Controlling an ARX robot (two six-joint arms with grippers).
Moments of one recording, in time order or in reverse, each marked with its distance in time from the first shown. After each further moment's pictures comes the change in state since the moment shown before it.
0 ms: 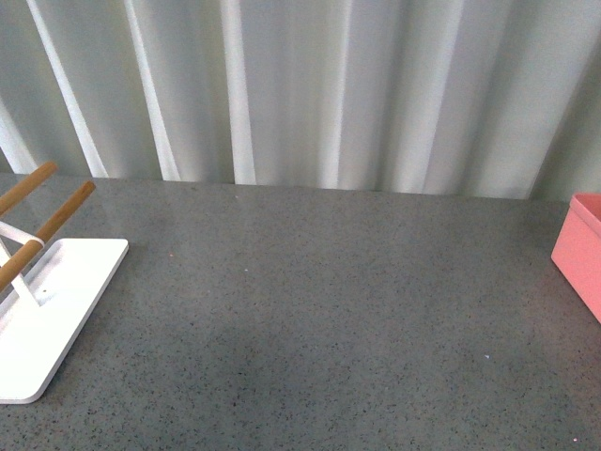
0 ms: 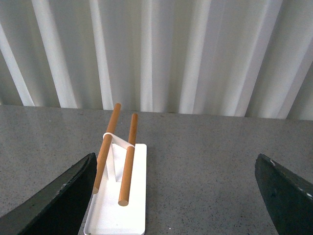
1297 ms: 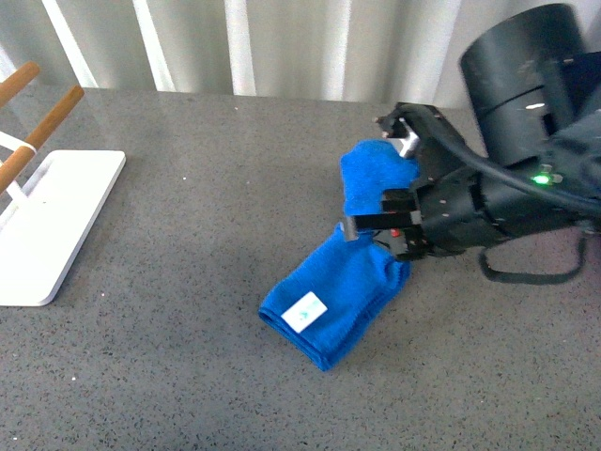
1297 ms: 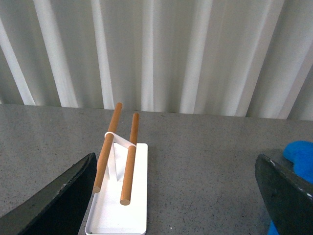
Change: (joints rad) left arm 0.000 0.000 0.000 0.000 0.000 0.000; right arm 0.717 0.236 -0.389 0.489 -0.191 0.259
